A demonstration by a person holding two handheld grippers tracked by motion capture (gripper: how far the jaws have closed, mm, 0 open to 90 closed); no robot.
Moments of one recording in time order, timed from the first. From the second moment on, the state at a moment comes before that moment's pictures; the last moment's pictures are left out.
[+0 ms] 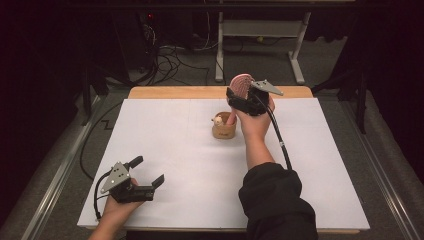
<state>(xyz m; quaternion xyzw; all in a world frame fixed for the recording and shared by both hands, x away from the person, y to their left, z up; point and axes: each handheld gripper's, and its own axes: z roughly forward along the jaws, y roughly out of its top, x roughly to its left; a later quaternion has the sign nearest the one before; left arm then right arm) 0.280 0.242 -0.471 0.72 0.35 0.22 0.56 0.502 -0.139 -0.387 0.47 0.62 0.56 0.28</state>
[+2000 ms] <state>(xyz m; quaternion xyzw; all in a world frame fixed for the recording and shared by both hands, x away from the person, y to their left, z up) 0.280 0.241 -0.471 0.72 0.35 0.22 0.56 0.501 -0.136 -0.389 0.47 0.65 0.52 0.29</state>
